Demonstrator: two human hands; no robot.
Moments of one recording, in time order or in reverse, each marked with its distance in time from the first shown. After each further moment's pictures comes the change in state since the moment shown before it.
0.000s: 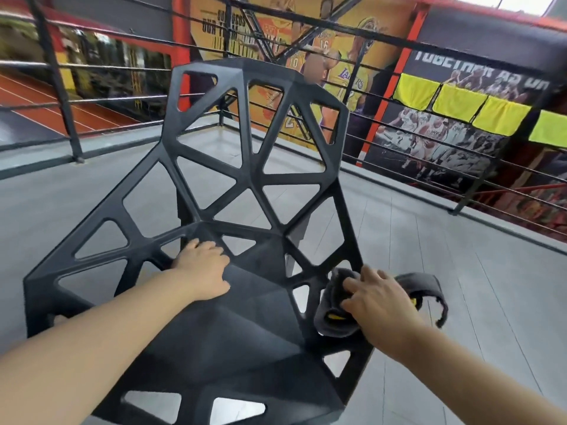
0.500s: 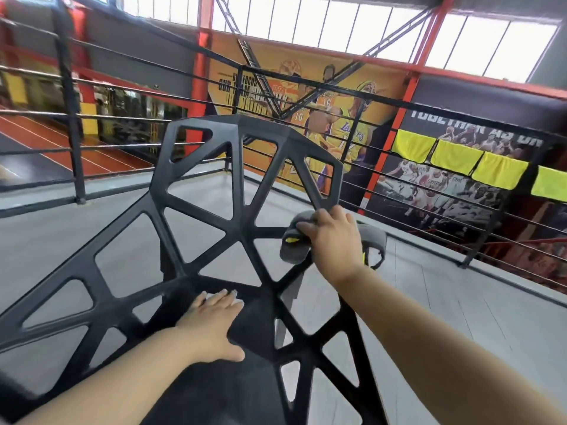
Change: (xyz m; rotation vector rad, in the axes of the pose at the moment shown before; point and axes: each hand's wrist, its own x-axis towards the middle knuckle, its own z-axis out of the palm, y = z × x) left_hand 0.051 0.026 -0.003 -0.300 -0.013 0.024; right_hand 0.174 0.084 -0.047 0.117 0.859 0.223
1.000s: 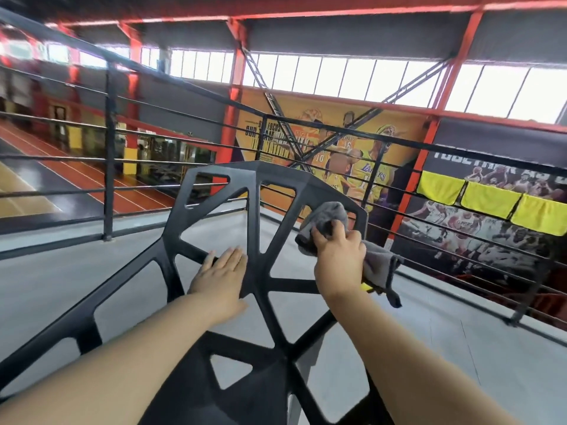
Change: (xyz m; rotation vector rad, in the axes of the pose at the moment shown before) left_hand 0.074 -0.036 -0.105 0.152 0.329 -0.197; right_hand 0.077 -0.002 0.035 0.078 -0.090 0.329
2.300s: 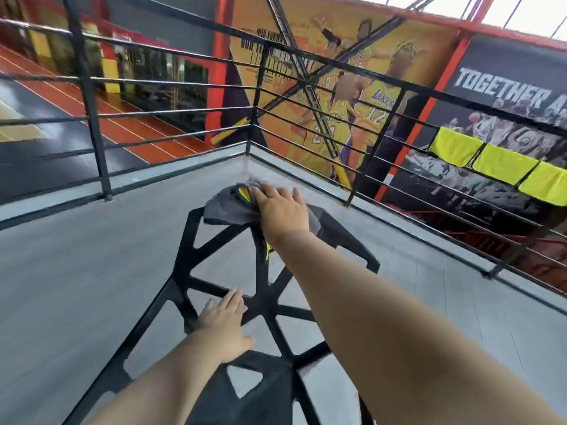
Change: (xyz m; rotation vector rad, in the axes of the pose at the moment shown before) left_hand 0.026 -0.032 -0.061 -0.109 -0.503 0.037; right_hand 0.193 -0.108 -0.058 0.169 -0.333 -0.309
